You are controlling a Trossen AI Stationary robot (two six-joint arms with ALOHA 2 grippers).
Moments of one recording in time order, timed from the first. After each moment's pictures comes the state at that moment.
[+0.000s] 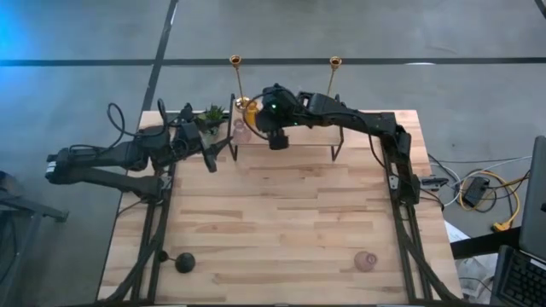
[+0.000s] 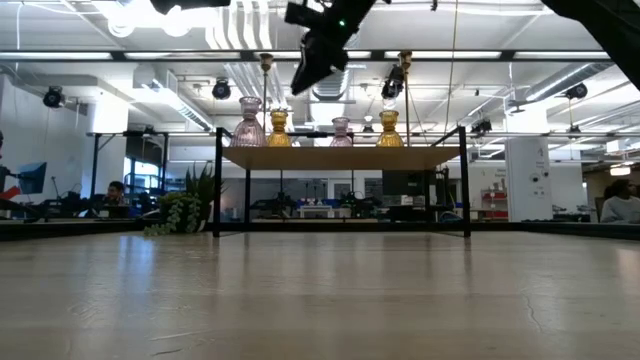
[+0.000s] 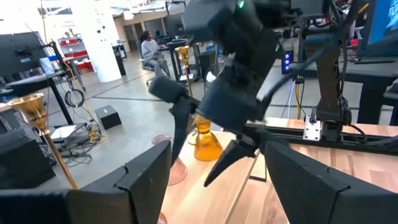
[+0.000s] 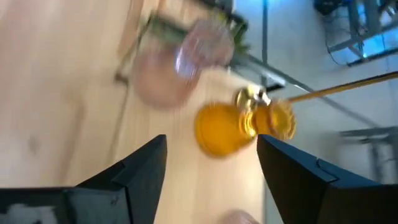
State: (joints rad) left arm 0.04 0.78 0.87 -0.08 -0.47 0.13; right arm -0.28 2.04 2.14 -0.88 0.18 -0.66
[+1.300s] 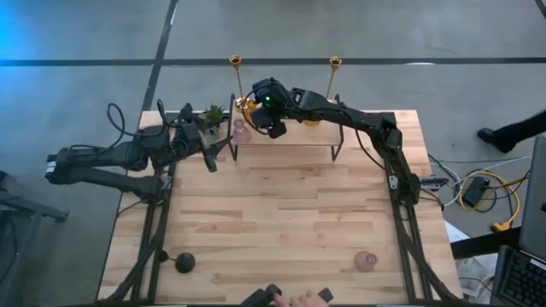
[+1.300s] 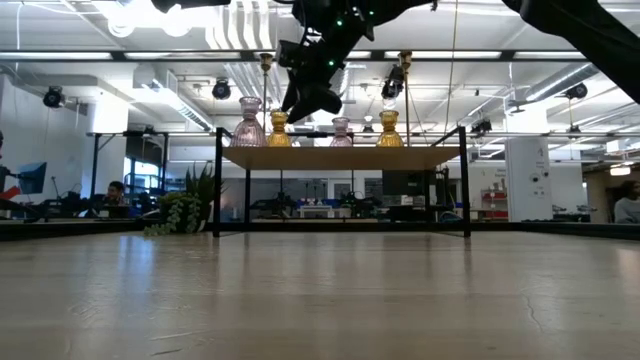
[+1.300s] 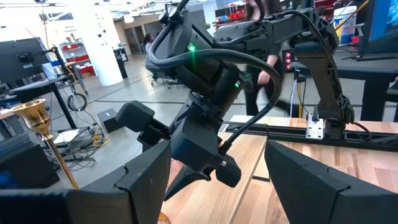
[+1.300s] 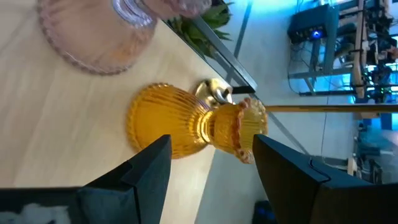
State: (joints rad) left arm 0.05 0.78 0.86 -0.07 -0.47 0.16; right arm -0.37 2.15 2.14 -0.70 0.21 -1.02
